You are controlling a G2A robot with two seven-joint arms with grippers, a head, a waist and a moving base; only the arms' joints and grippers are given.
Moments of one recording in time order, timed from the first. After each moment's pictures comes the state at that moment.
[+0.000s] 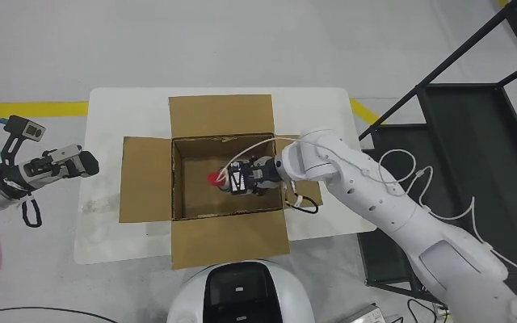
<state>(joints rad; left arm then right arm) 1.13 -0.90 -1.75 -1.29 -0.50 -0.25 -1.48 -0.70 -1.08 0.69 -1.59 -0.90 -0.87 0.85</state>
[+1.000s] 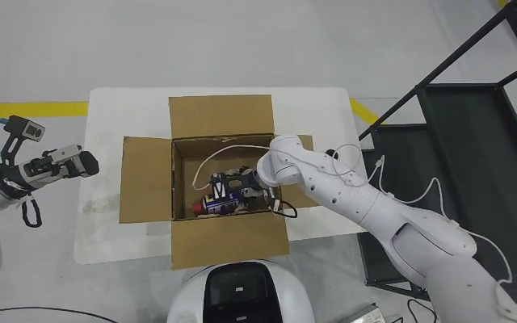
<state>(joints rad) 1.13 -0.90 -1.75 -1.29 -0.50 -0.25 -1.48 -0.59 -1.22 0.46 -1.30 -0.90 -0.84 0.79</state>
